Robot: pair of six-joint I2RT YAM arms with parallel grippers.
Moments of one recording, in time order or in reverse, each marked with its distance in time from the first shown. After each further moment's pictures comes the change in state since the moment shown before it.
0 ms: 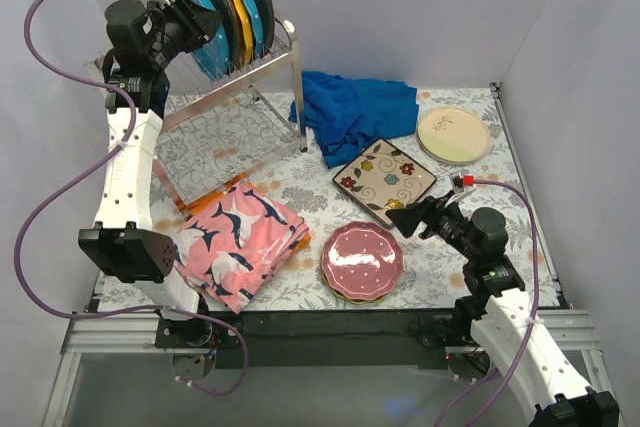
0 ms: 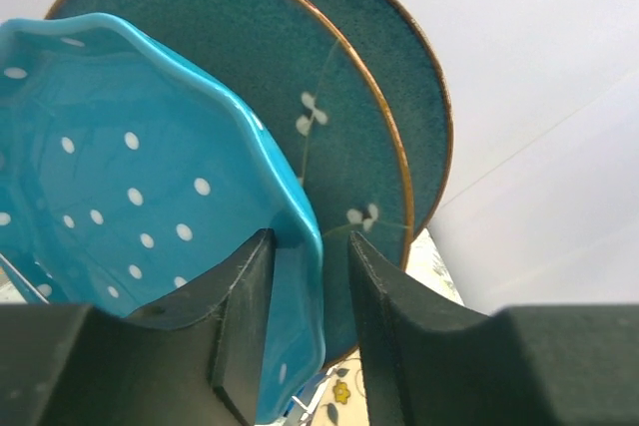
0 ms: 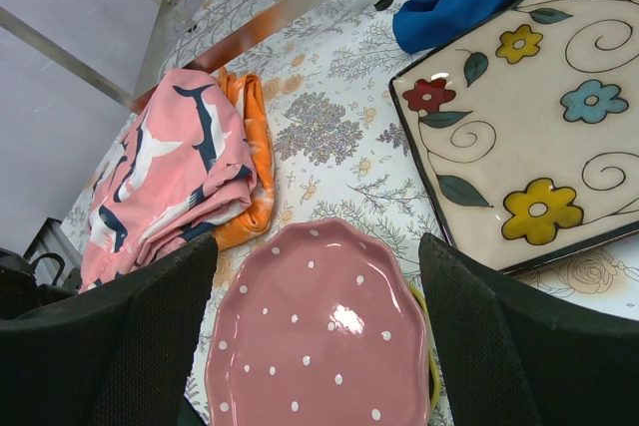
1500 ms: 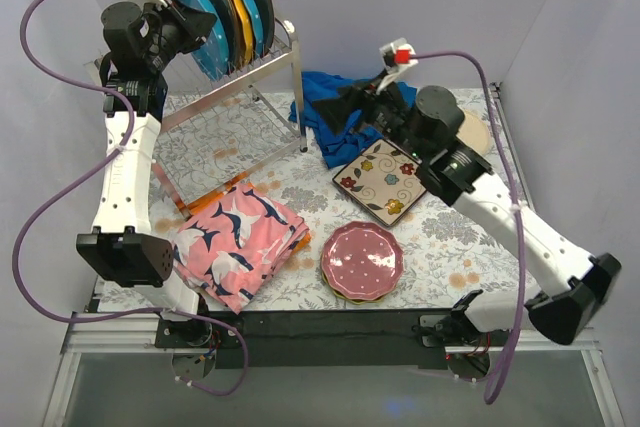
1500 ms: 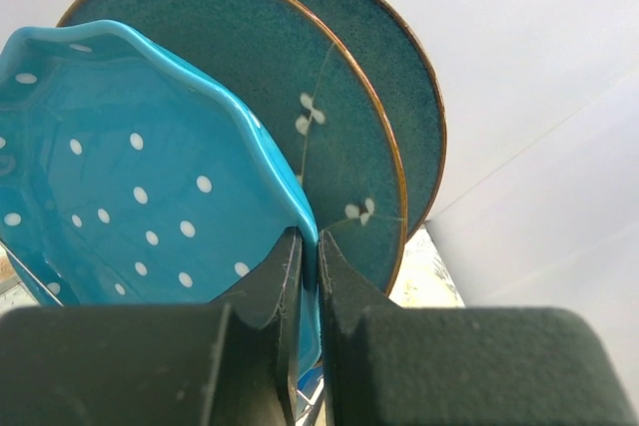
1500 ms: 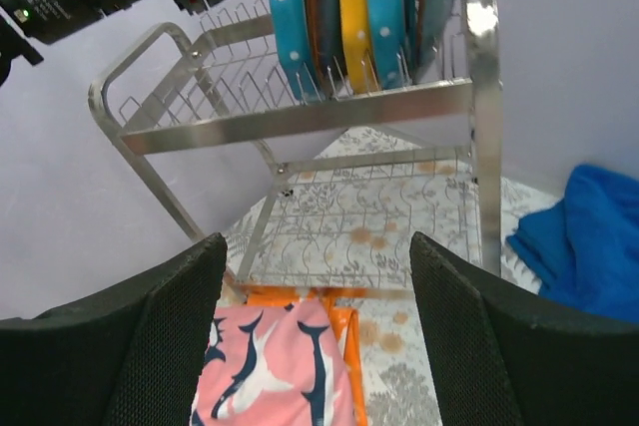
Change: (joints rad) left arm 0.012 -0.027 -0.030 0.027 0.007 0.006; right arm 0.467 0.740 1.086 -0.084 0.344 -0.188
